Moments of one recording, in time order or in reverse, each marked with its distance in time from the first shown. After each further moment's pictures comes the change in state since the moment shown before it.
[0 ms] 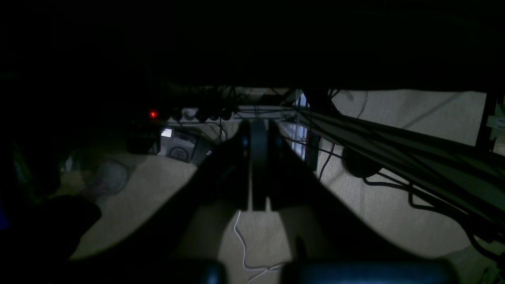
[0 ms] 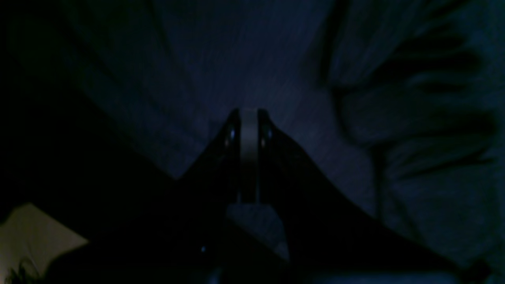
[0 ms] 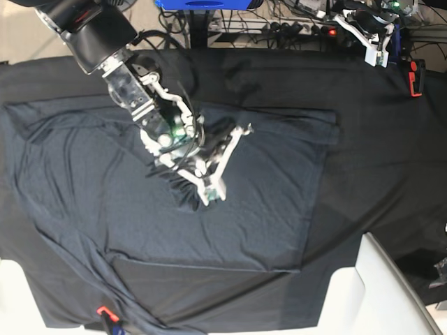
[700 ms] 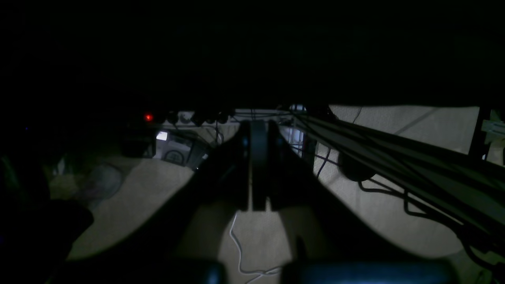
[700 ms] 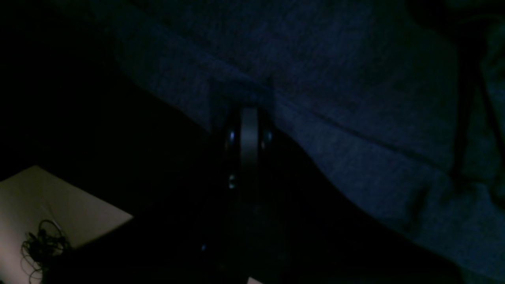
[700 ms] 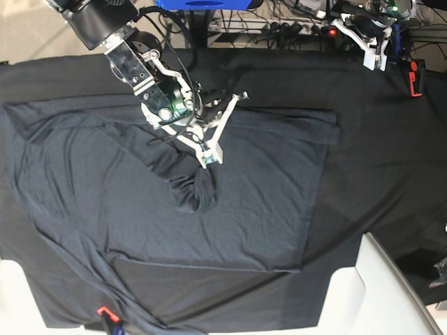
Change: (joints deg) left arm -1.9 0.0 0.0 -2.0 0.2 0.0 0.0; right arm -5.9 -0.2 0.2 -1.9 0.1 0.1 -3.4
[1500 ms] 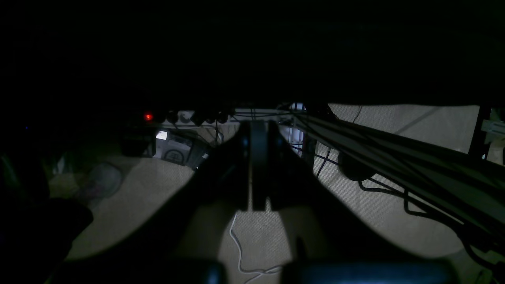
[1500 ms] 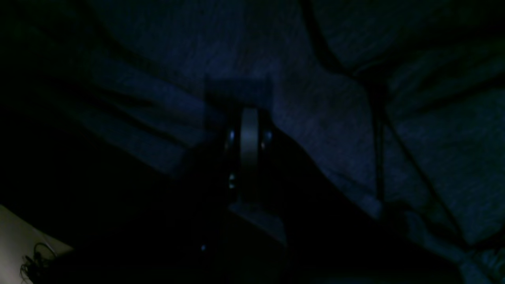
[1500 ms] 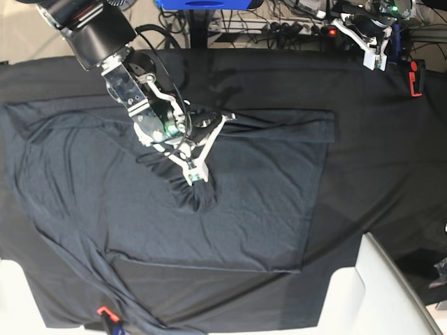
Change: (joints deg) left arm 0.0 0.0 0.0 0.0 0.0 0.0 0.0; right arm 5.2 -0.1 3.1 -6.9 0.2 0.2 2.1
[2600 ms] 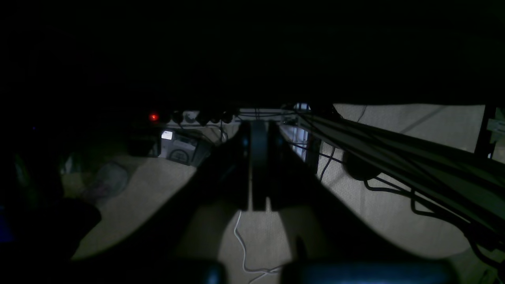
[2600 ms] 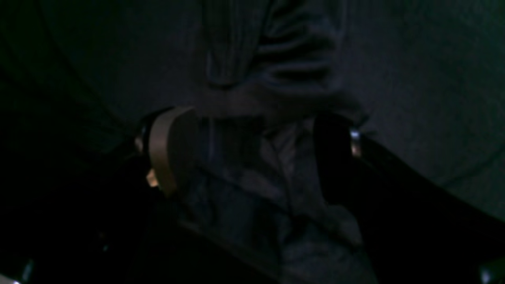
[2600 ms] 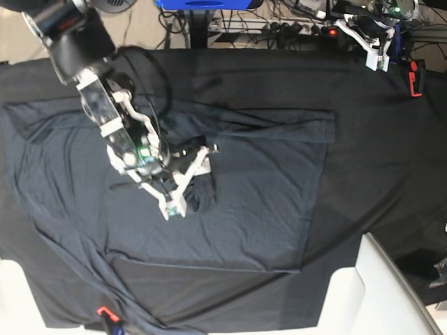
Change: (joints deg) left arm 0.0 -0.9 0.0 0.0 0.0 0.0 0.0; right arm 3.5 3.7 4.3 6.6 0.1 0.2 -2.1
